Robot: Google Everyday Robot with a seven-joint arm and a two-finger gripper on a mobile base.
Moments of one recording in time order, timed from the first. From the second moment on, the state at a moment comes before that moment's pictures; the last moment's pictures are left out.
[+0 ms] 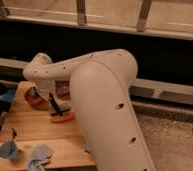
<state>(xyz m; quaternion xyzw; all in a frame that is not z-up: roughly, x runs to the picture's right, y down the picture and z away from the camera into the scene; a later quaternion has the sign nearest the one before) -0.257 0.022 0.818 -0.24 0.02 0.33 0.91</state>
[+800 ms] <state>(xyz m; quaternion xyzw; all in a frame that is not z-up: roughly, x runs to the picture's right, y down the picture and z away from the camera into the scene) -0.302 0.016 0.867 -0.25 -0.06 0.34 0.90</state>
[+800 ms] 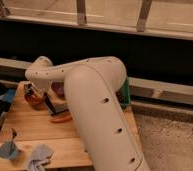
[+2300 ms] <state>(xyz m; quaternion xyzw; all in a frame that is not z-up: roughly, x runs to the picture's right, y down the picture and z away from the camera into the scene) -0.280 -0.001 0.874 -0.22 -0.04 0.36 0.91</state>
